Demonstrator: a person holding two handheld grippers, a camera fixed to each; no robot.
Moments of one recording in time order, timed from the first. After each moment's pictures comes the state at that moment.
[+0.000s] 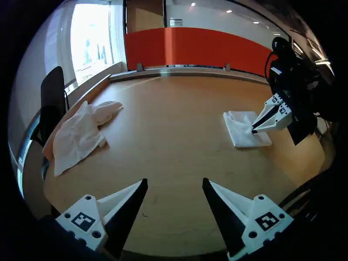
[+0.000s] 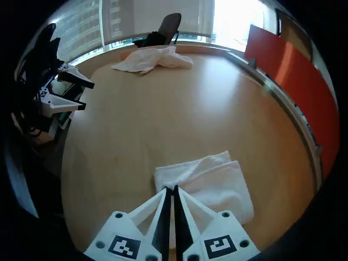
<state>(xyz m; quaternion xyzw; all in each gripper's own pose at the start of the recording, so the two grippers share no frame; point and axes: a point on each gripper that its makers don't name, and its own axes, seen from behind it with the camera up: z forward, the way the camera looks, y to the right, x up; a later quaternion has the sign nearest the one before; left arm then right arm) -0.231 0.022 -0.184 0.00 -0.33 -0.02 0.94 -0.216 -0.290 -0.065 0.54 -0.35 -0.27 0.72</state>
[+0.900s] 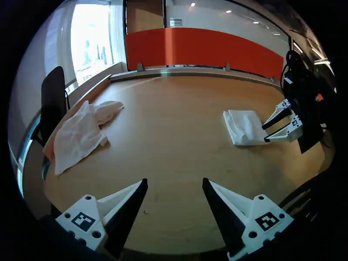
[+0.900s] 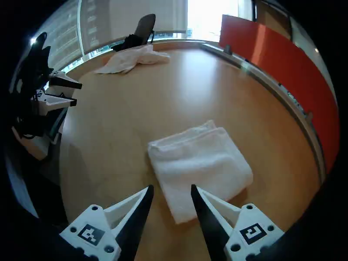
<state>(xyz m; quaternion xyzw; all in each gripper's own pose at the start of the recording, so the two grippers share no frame) -0.231 0.019 -0.191 -0.01 -0.33 -0.02 0.94 -0.230 -0.234 -0.085 0.47 -0.38 -0.23 0.76</state>
